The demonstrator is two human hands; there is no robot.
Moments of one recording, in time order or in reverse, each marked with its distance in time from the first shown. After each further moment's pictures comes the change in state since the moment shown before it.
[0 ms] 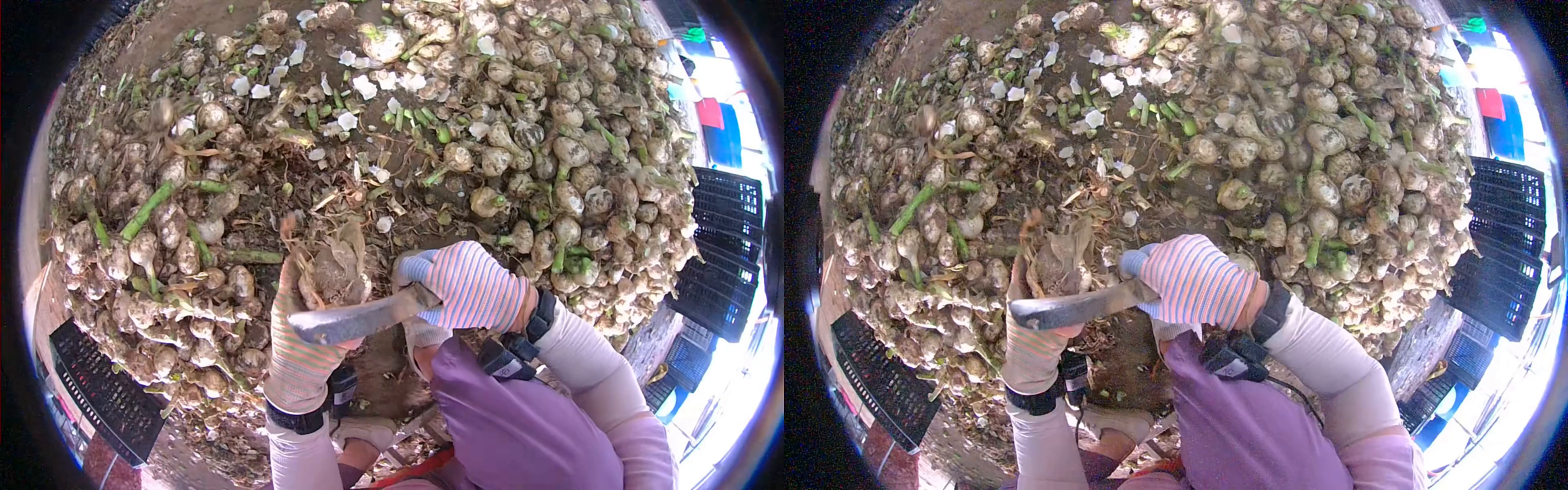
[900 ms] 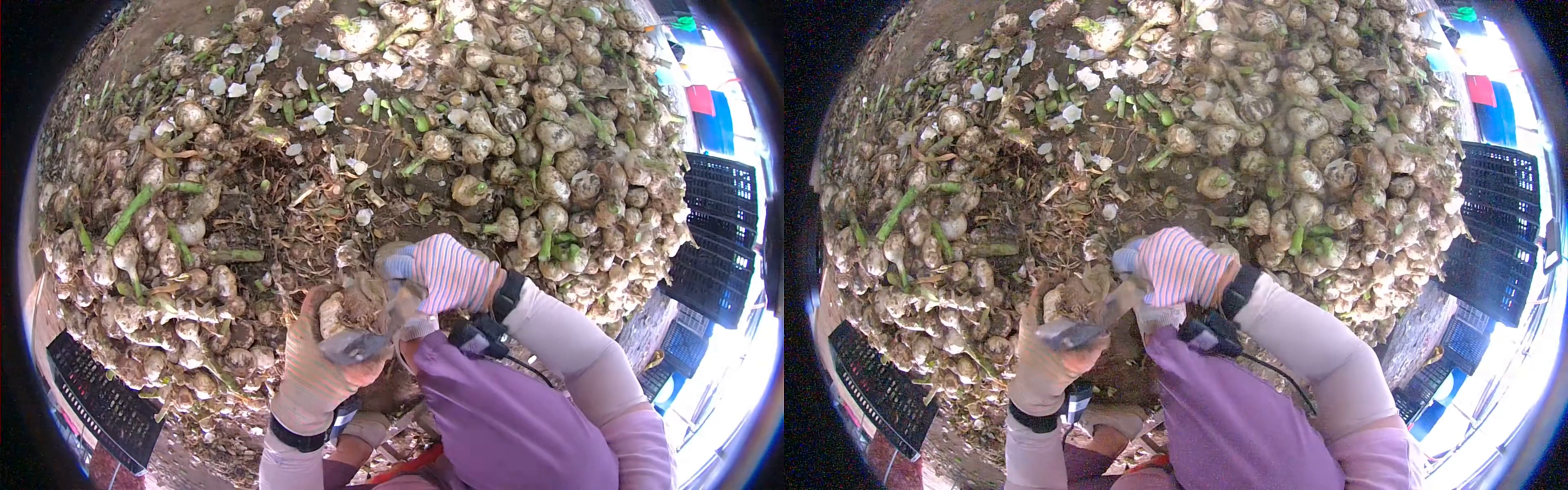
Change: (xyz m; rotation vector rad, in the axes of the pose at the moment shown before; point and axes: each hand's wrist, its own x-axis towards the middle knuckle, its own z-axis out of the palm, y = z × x) left_hand -0.026 -0.040 -0.010 0.939 -0.158 0.019; right_hand -0.005 0.038 0.031 0.153 0.026 -0.119
